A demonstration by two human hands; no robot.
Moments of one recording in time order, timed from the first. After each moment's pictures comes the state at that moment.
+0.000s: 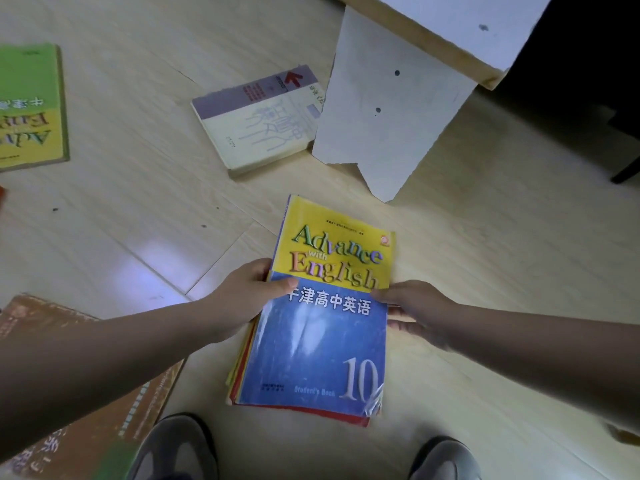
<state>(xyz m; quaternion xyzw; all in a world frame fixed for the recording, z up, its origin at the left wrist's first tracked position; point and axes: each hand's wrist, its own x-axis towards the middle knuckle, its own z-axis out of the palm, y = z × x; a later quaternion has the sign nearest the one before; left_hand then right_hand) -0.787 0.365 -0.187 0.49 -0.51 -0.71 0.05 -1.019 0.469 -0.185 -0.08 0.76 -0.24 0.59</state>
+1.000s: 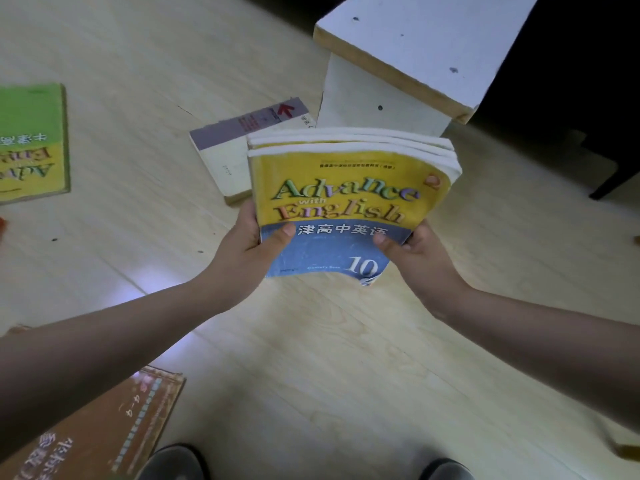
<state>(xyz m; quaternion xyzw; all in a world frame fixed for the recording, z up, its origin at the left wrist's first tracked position) -0.813 0.325 -0.144 0.41 -0.66 -0.57 0.27 -1.028 0.423 -0.142 -0.36 0.69 -0.48 0.39</state>
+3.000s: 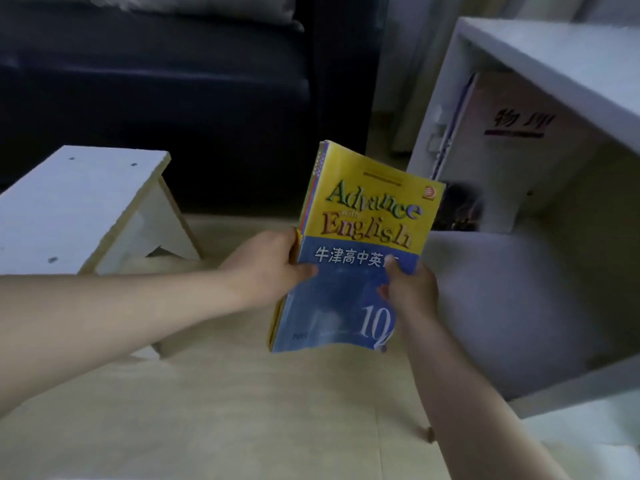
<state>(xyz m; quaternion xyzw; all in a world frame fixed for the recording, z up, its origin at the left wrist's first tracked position) -1.171 0.448 0.017 0.16 -0.93 -0.32 0.02 -1.284 0.608 -0.063 0.07 0.80 -0.58 0.09</state>
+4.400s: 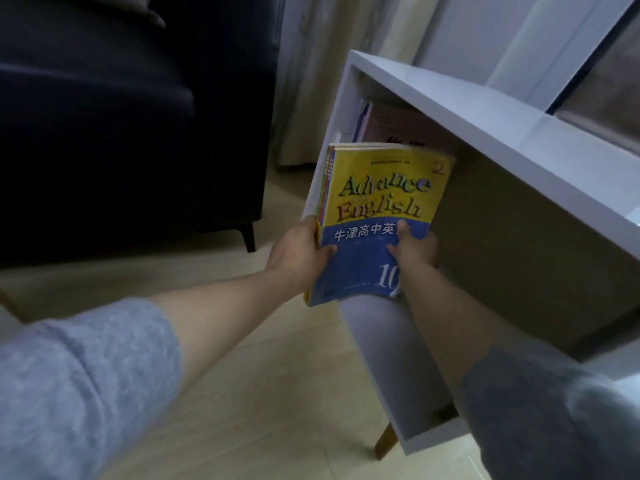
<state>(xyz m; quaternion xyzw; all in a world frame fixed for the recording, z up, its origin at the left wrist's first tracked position) -1.333 0.497 -0.020 0.05 -0.88 -0.47 0.07 -1.382 0.655 0.001 0.23 0.74 -0.62 -0.16</state>
